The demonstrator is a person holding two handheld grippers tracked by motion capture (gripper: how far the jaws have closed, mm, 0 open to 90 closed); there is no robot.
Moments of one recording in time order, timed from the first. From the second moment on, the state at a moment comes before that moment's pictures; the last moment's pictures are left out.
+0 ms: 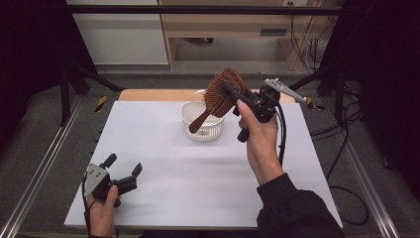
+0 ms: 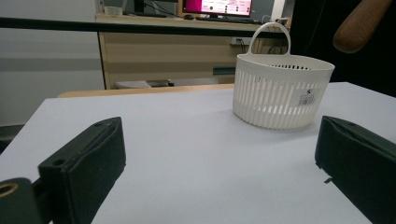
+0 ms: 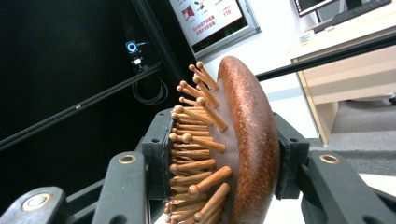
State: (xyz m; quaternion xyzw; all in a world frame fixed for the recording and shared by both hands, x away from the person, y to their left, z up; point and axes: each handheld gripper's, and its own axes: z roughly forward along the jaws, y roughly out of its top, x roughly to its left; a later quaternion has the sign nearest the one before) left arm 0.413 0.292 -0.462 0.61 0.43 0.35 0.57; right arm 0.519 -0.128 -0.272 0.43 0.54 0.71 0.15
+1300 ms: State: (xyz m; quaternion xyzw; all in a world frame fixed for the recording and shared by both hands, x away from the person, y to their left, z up) left arm 0.415 0.293 -0.464 0.61 0.43 0.35 0.57; right arm 0.571 -0.130 -0.268 0.46 0.54 0.68 0.20
